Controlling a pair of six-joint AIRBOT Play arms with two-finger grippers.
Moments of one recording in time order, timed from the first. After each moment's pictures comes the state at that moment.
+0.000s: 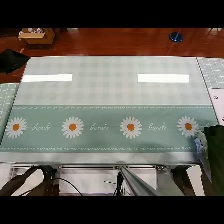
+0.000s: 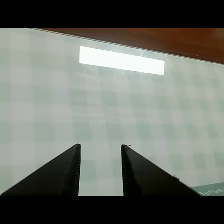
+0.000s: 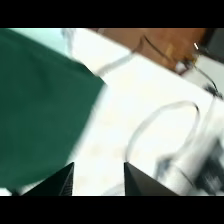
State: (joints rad) left arm 0.37 -1.05 1.17 0.75 -1.04 -1.08; right arm -1.17 -0.80 0.83 -2.14 1.58 1.48
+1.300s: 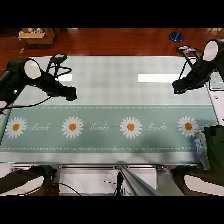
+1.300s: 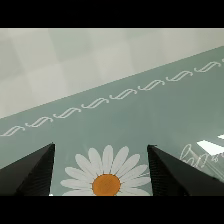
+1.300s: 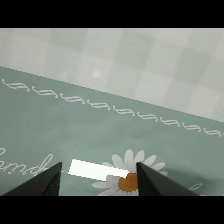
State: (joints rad) left arm -0.23 -1.29 1.18 1.43 -1.20 -1.46; right arm 0.09 -1.38 1.43 -1.69 1.51 1.42
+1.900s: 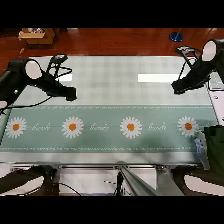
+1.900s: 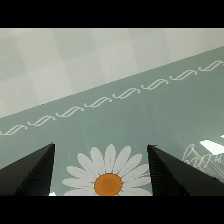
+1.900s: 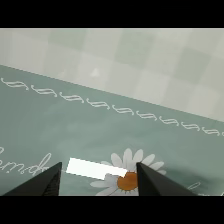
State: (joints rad) left arm -0.23 -1.29 1.18 1.44 -1.20 -1.47; right arm 0.10 -1.38 1.43 -1.70 1.51 1.42
